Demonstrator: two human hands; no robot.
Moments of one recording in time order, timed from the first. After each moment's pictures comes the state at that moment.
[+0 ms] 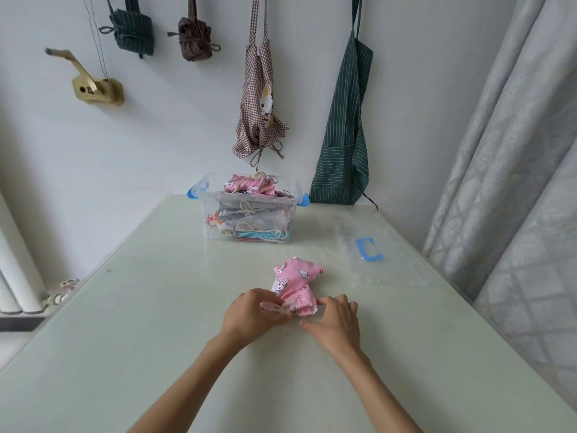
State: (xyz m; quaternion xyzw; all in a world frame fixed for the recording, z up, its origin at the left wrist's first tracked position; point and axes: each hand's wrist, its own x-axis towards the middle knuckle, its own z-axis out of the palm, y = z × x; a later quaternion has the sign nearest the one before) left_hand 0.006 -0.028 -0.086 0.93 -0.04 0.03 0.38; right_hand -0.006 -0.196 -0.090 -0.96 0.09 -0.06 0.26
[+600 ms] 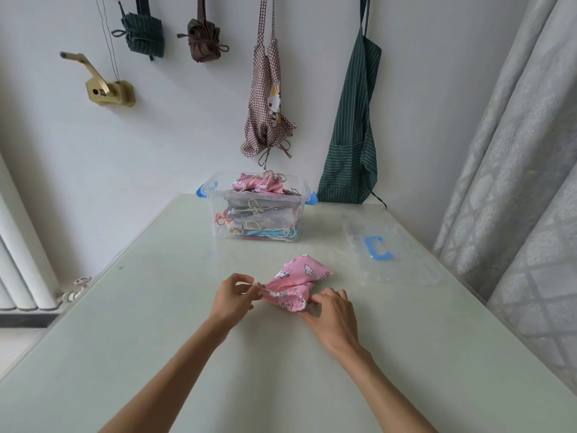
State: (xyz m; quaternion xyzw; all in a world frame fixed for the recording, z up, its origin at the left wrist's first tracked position) left_hand 0.012 0.003 -0.079 0.74 0.07 0.03 0.66; right_hand 0.008 -0.188 -0.098 -0.96 -0.04 -0.16 0.21
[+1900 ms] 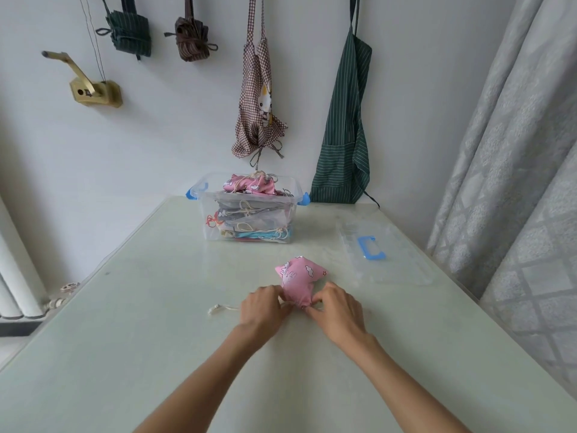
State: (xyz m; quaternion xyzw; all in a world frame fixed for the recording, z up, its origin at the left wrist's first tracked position) left_hand 0.029 -0.053 -0.089 0.97 -0.04 0.04 0.22; right_hand 0.015 -0.206 -0.079 -0.99 -0.04 -0.09 0.14
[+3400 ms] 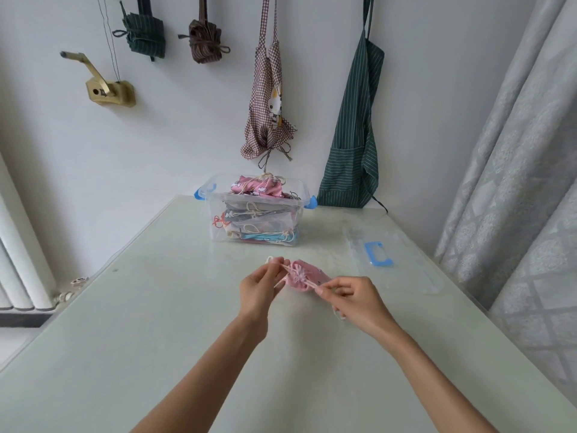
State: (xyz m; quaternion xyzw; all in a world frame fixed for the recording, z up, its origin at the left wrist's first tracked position) left_hand 0.010 -0.058 -0.046 0.53 0.09 0.05 0.84; right_hand -0.001 -0.228 -0.034 -0.84 -0.07 -0.04 0.54
